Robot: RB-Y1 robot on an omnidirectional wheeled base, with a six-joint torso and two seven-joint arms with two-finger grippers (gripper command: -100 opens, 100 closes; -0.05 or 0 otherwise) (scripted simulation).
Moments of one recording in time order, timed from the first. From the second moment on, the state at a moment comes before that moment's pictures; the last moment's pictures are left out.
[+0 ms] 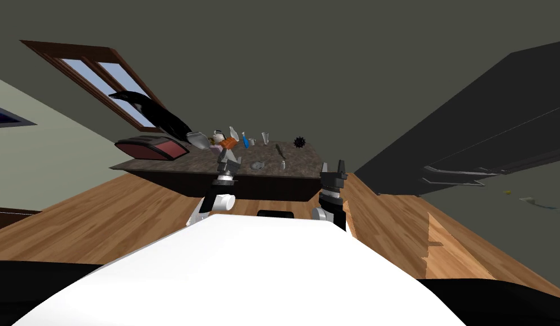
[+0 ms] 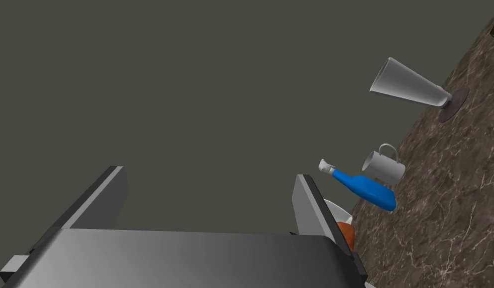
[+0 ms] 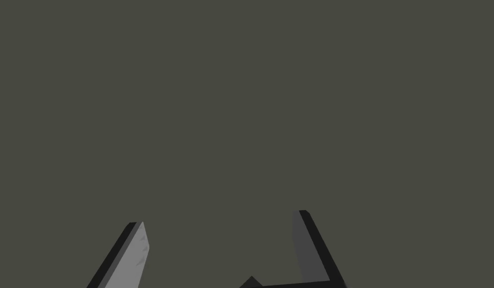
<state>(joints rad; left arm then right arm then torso) 0.39 0.16 0.01 -2.13 0.12 -0.29 0.31 0.54 -0.02 0.04 -2.21 -0.09 -0.55 -0.13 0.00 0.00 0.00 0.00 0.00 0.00</state>
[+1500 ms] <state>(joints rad) 0.18 0.17 0.02 -2.02 0.23 0.13 0.56 0.54 -0.02 0.04 -2.21 -0.09 -0.55 -0.13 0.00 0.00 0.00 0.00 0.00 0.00</state>
